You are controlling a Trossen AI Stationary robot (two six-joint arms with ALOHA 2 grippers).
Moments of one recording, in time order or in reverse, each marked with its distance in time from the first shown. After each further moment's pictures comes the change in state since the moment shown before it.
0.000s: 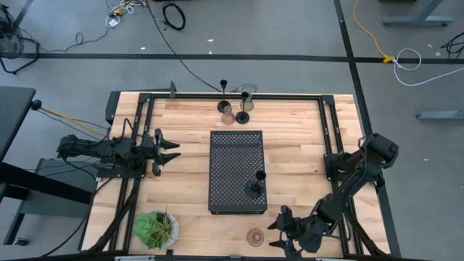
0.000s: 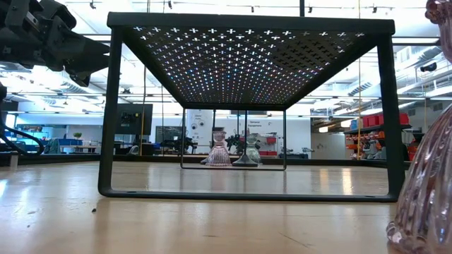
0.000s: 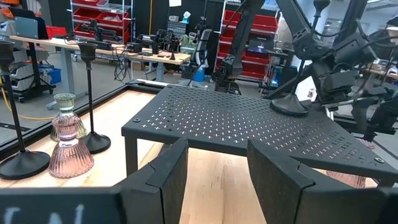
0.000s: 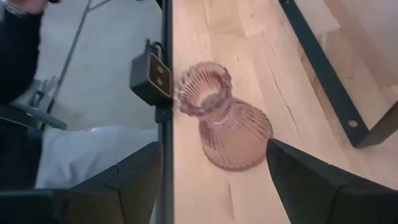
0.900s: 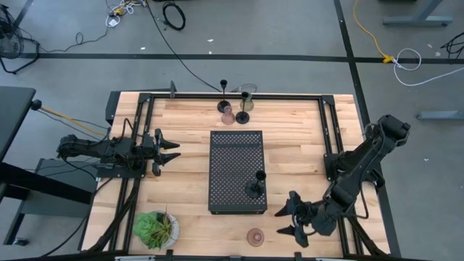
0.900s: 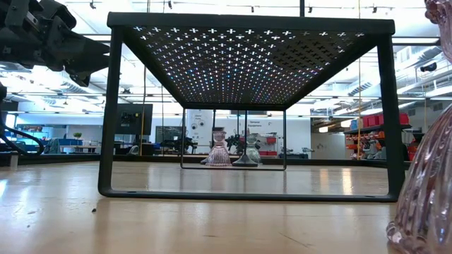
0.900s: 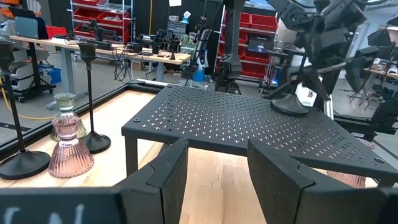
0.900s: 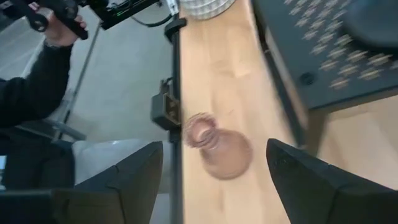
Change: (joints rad) left arm 0.000 0.000 0.000 0.000 0.000 0.000; right arm -0.030 -0.301 0.000 -0.234 -0.022 -0.018
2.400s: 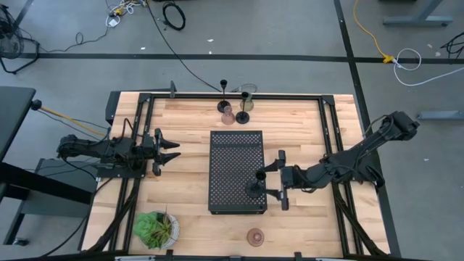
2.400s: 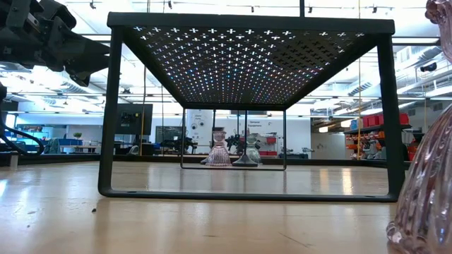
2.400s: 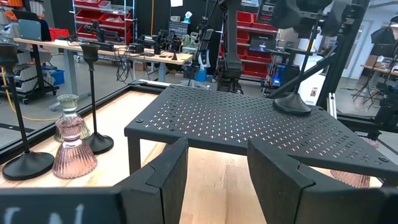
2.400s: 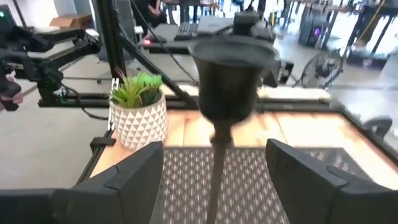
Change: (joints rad) left arm 0.000 0.000 0.000 -0.001 -0.008 0.011; right arm -0.332 -0.189 0.000 0.232 0.063 -0.808
